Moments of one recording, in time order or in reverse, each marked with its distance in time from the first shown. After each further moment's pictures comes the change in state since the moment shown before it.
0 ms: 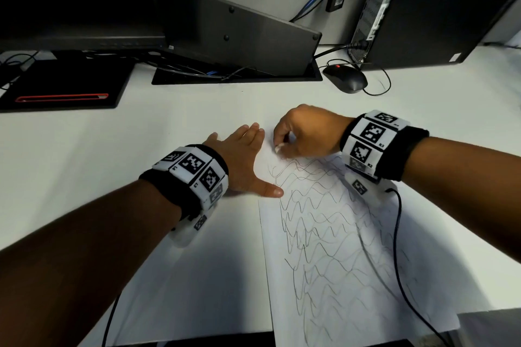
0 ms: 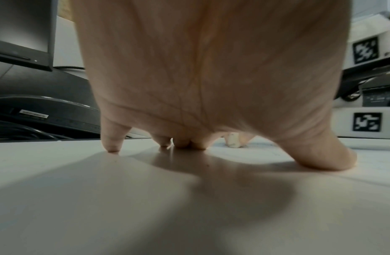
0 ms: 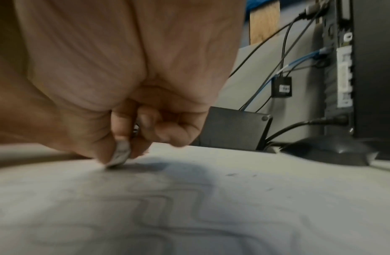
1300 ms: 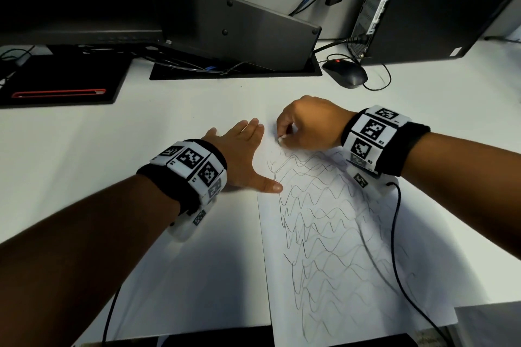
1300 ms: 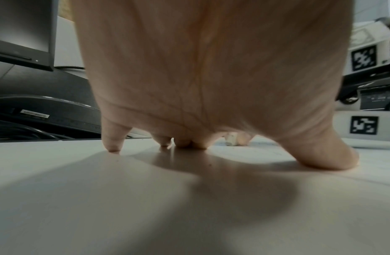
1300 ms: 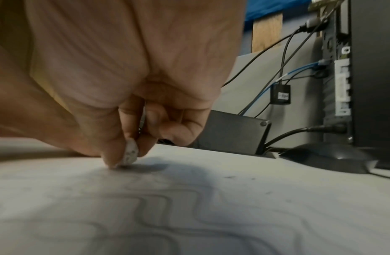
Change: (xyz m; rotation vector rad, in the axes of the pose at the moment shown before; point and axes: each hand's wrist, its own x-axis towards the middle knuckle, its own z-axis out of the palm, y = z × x) left_hand 0.001 -0.002 0.001 -0.001 -0.001 0.009; right_hand 0.000 0.004 -0.001 -0.055 0.059 0.045
